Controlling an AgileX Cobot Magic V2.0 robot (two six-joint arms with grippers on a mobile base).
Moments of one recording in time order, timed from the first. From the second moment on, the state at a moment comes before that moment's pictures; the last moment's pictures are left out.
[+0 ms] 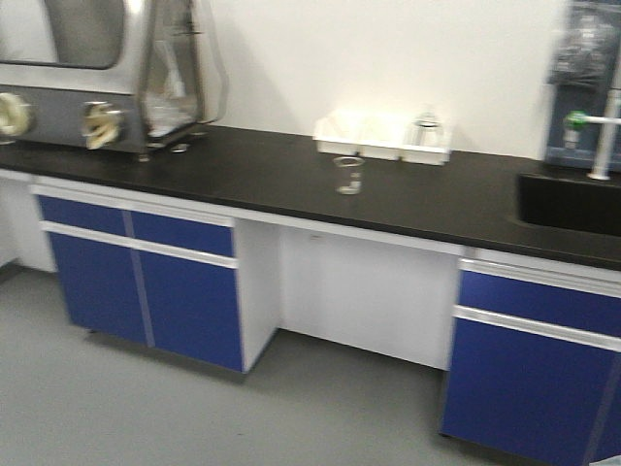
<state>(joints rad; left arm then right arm) -0.07 -0.01 0.03 -0.02 0.01 0.05 0.23 0.48 -0.43 -0.33 0.17 0.26</state>
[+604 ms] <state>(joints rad) -0.07 -0.01 0.03 -0.02 0.01 0.05 0.23 0.48 -0.43 -0.33 0.17 0.26</state>
